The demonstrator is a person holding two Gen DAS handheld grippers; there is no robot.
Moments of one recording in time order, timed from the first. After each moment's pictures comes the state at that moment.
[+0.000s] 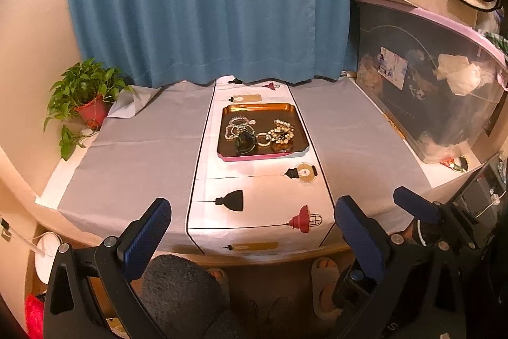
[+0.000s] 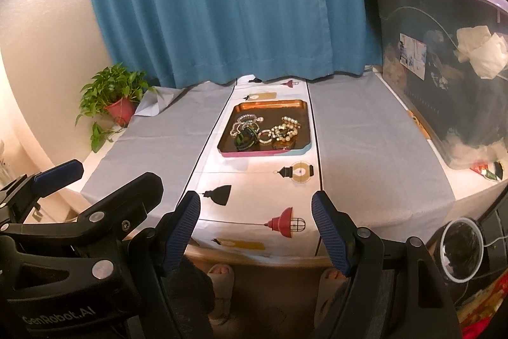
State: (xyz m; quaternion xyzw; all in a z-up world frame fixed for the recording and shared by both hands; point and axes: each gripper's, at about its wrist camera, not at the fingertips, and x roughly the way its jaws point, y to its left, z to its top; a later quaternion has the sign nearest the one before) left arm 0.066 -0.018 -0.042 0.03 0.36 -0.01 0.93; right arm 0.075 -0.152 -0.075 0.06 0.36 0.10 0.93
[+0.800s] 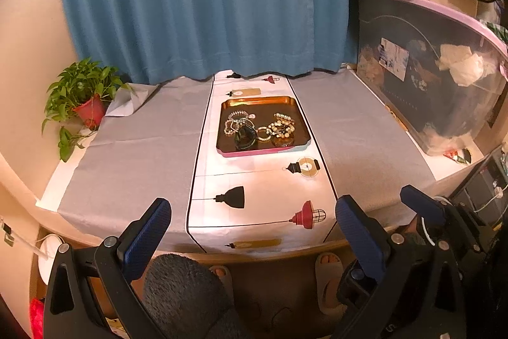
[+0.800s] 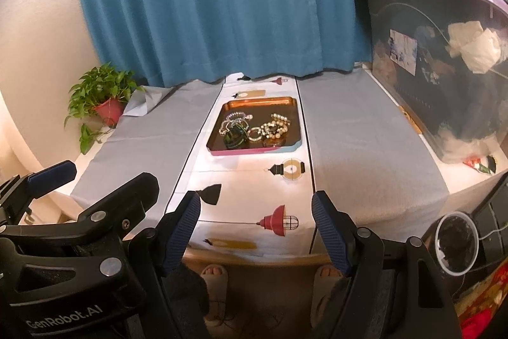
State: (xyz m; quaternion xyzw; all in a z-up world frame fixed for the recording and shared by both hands) left arm 0.071 -0.026 -0.048 0.04 0.37 -0.02 0.93; right arm 0.075 -0.152 -0.083 0.07 0.36 0.08 0.93
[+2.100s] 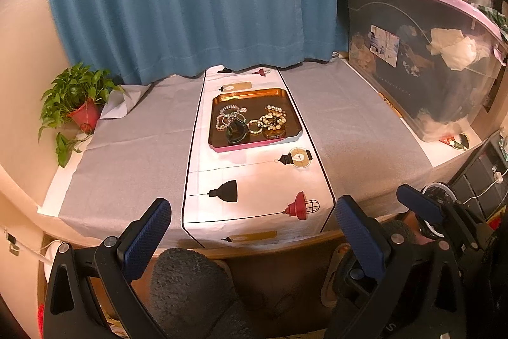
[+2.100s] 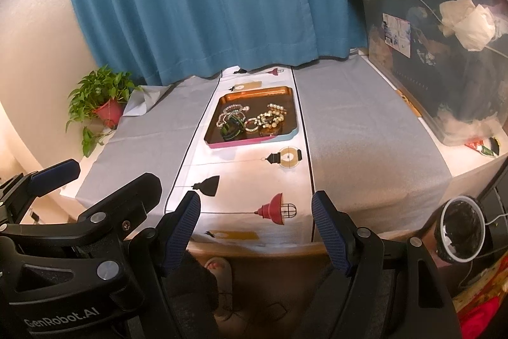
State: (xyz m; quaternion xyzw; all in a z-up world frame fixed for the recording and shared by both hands) left arm 0.071 -0.039 -0.056 0.06 0.38 -0.03 0.92; right arm 0.072 -0.167 -0.091 0.09 0.37 0.08 0.92
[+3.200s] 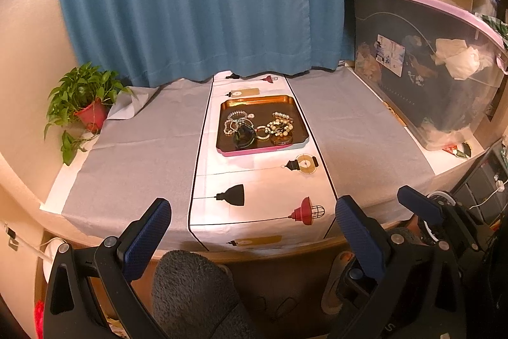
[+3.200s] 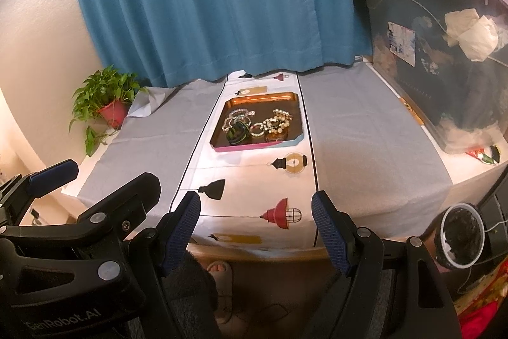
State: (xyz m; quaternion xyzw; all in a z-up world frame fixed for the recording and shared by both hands) left arm 0.061 -0.030 -0.048 0.05 0.37 -0.02 0.93; right arm 0.062 -0.150 -0.083 0.08 0.36 0.08 0.92
